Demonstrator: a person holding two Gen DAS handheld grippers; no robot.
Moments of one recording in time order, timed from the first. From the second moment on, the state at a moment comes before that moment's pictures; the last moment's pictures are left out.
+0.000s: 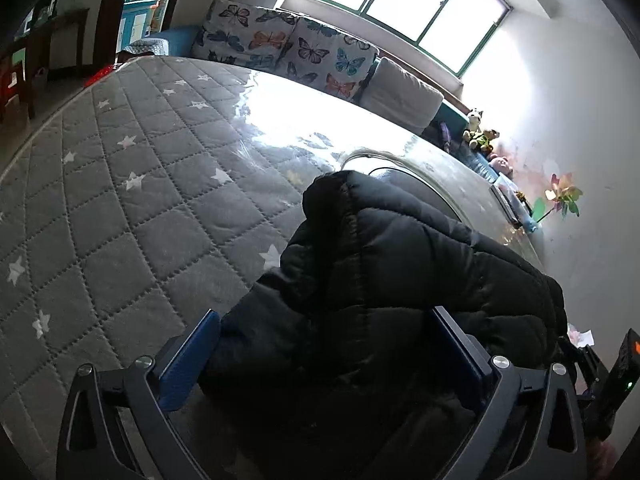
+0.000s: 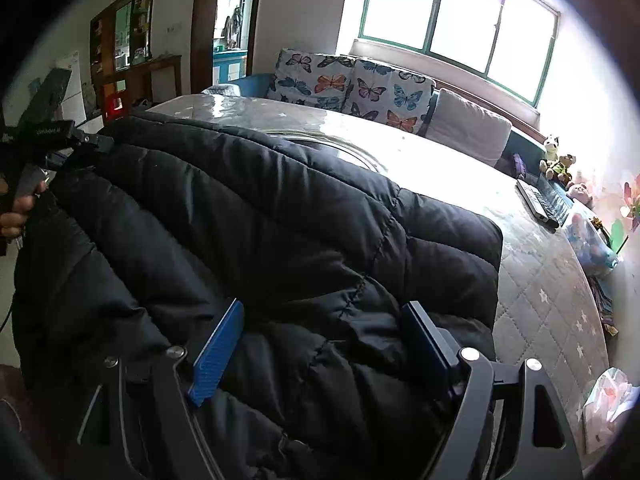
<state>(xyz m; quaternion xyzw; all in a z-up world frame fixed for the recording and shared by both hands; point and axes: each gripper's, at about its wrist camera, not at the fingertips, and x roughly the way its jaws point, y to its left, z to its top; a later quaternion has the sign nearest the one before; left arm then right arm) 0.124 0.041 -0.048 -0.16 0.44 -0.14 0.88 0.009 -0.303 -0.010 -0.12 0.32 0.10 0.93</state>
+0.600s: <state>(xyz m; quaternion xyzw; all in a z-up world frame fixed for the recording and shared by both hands) 0.137 0.044 -0.077 -0.17 0.43 -0.15 0.87 0.034 -0.360 0.026 -0.04 0.34 0.09 0.93</state>
